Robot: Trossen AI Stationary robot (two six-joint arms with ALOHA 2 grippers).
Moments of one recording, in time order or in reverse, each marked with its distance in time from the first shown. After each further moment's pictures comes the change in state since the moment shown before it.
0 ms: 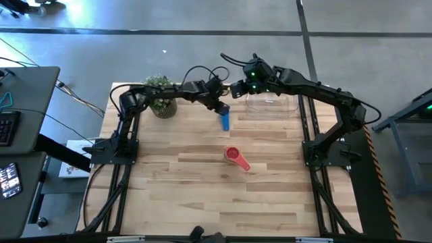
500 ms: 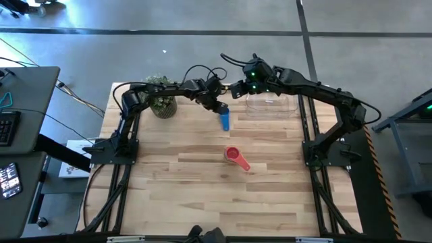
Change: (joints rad) left arm 0.033 0.042 0.012 -0.033 0.064 -0.034; right arm 0.000 0.000 0.000 0.000 -0.006 -0.004
